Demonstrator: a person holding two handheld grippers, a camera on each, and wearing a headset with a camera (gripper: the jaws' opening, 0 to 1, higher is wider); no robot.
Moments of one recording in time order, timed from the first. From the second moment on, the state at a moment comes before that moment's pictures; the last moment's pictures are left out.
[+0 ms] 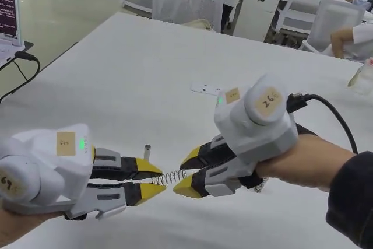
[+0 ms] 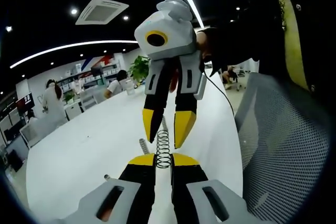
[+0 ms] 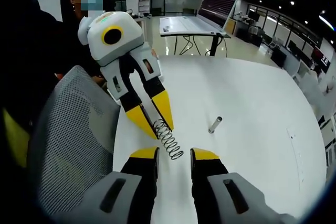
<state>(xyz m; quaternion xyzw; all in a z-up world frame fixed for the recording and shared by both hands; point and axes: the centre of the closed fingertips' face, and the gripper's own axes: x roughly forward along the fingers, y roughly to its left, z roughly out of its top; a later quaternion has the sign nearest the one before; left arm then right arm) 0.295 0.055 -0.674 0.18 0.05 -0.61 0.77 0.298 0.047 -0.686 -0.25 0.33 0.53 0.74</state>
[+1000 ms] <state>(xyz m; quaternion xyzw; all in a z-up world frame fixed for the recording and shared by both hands) 0.297 0.054 -0.672 0.18 0.04 -0.61 0.77 0.296 0.051 -0.678 -0.27 0.32 0.53 0.74</state>
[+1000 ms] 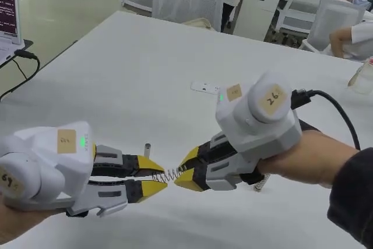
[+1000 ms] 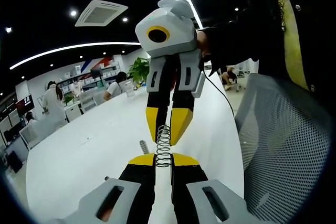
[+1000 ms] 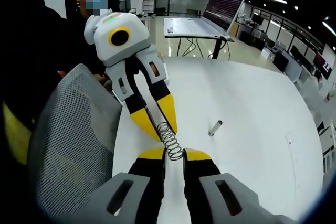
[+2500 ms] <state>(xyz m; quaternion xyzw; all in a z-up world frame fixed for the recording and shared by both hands) 0.295 0.047 -0.676 0.17 0.05 -0.61 0.77 0.286 0.078 -0.654 -0.29 0.29 0.56 0.72</state>
